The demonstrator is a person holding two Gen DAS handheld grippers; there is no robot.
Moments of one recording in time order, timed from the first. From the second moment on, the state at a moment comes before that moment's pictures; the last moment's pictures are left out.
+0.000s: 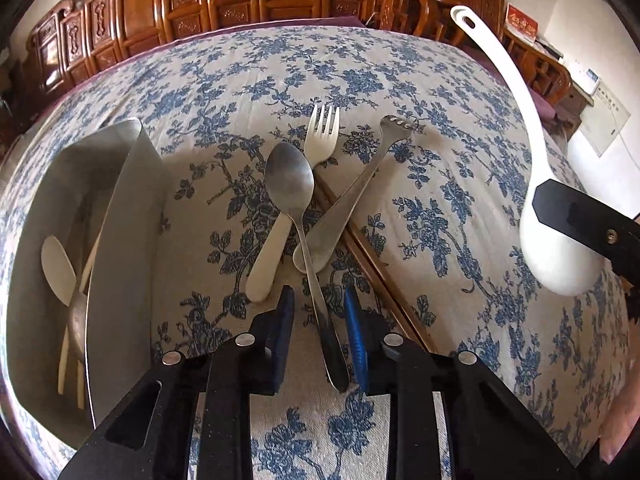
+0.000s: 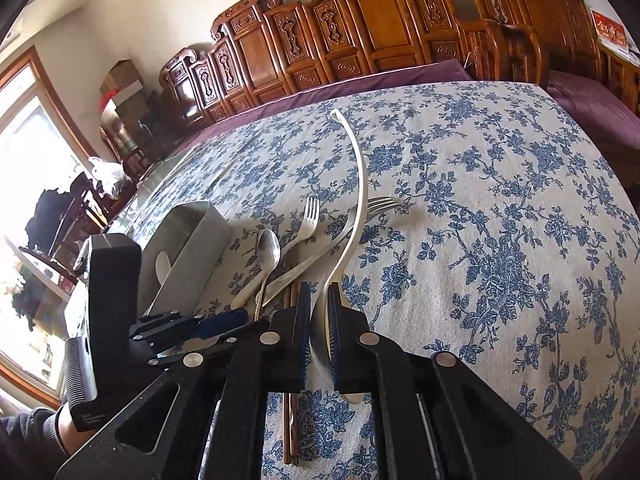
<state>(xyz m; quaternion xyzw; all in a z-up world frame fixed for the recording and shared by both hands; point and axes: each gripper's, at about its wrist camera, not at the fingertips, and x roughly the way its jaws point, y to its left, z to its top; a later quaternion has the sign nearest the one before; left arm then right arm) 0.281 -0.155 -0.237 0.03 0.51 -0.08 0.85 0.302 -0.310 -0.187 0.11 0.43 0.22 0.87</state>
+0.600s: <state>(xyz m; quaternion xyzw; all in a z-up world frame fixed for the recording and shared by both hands) 0.281 -0.150 -0.236 0.05 0.52 -0.08 0.85 0.300 -0.303 -0.187 0.10 0.43 0.22 0.87</state>
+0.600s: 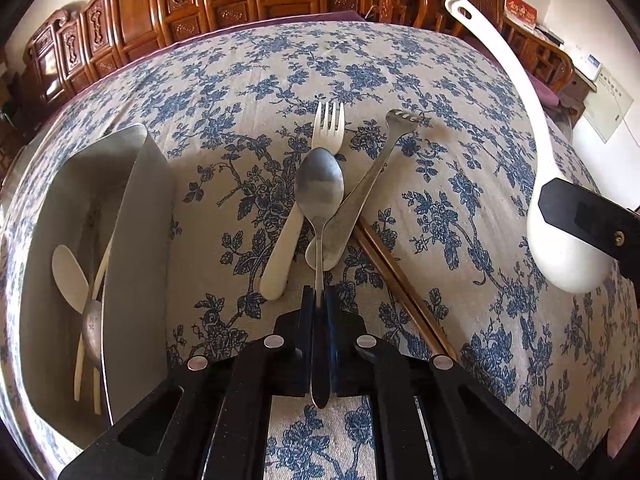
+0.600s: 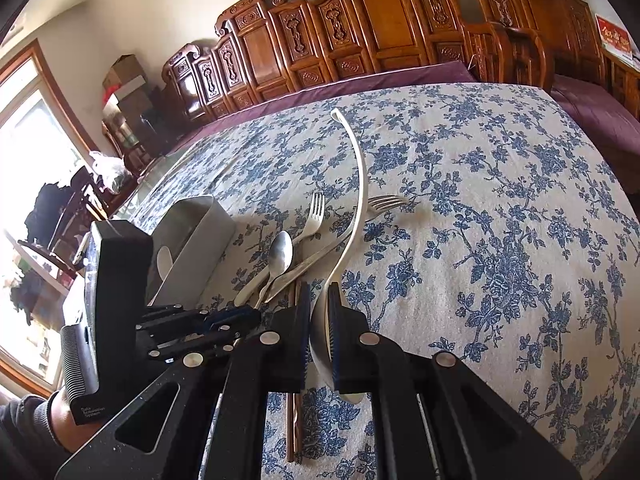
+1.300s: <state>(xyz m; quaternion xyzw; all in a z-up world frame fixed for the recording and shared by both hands) 0.254 -0.124 -0.181 0.04 0.47 -0.10 0.88 0.296 -0.280 -0.192 0.07 0.44 0.23 0.87</state>
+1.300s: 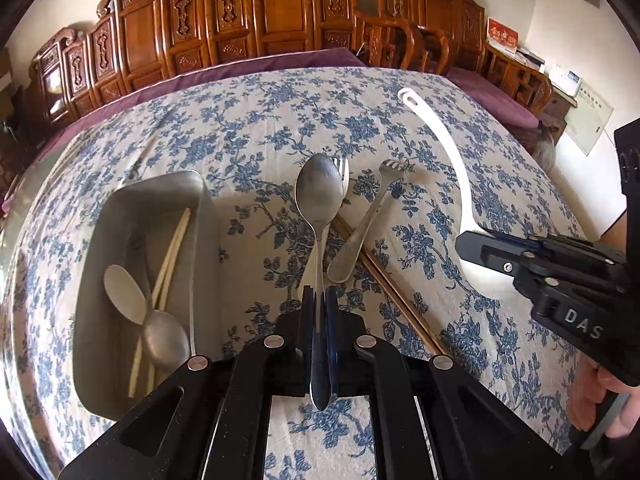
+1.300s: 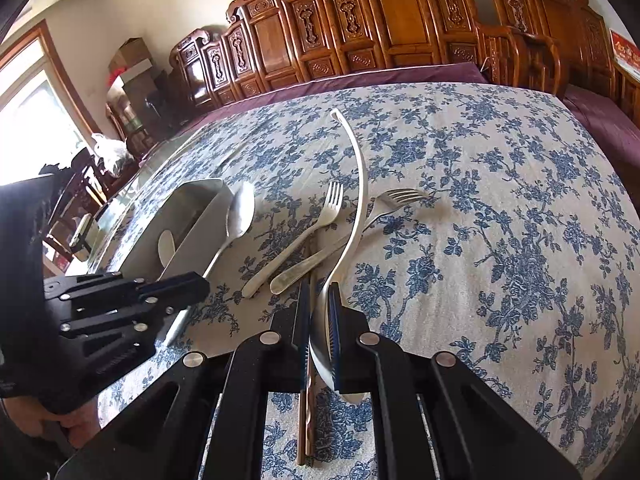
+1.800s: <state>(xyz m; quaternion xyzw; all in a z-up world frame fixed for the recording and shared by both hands) 0.236 -0.066 -0.158 0.02 0.44 -0.09 0.89 0.280 -0.248 -0.195 0.05 0.44 0.25 0.86</state>
